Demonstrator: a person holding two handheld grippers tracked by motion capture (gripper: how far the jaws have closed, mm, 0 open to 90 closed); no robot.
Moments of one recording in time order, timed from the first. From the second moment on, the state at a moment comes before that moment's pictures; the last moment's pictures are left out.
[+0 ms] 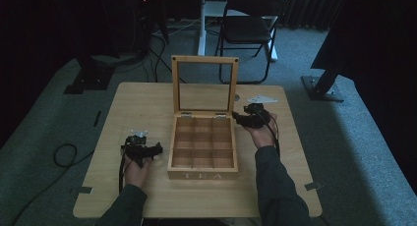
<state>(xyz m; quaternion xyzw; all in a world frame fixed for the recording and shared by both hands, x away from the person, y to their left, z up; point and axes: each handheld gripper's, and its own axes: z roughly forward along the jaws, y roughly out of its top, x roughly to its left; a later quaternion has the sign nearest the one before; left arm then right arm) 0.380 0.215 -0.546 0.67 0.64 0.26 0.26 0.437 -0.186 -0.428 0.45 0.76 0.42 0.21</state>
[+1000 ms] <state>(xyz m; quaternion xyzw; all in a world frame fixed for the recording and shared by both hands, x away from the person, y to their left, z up) 0.380 0.214 -0.546 0.67 0.64 0.26 0.26 0.511 -0.166 -0.416 0.49 0.72 0.46 0.16</state>
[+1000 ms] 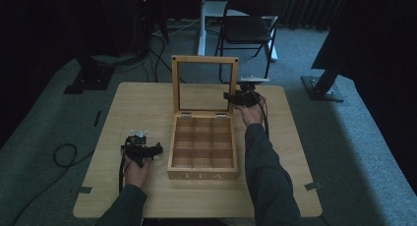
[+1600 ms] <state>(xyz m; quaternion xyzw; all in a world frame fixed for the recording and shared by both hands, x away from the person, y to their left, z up) 0.380 0.214 -0.546 0.67 0.64 0.26 0.26 0.512 -0.163 -0.406 0.48 0.71 0.48 0.18</state>
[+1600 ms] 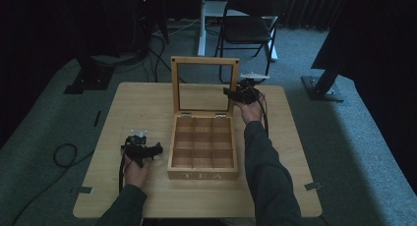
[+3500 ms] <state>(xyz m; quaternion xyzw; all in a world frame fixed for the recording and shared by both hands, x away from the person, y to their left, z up) 0.380 0.213 -0.546 0.67 0.65 0.26 0.26 0.406 -0.170 -0.386 0.43 0.73 0.48 0.21</state>
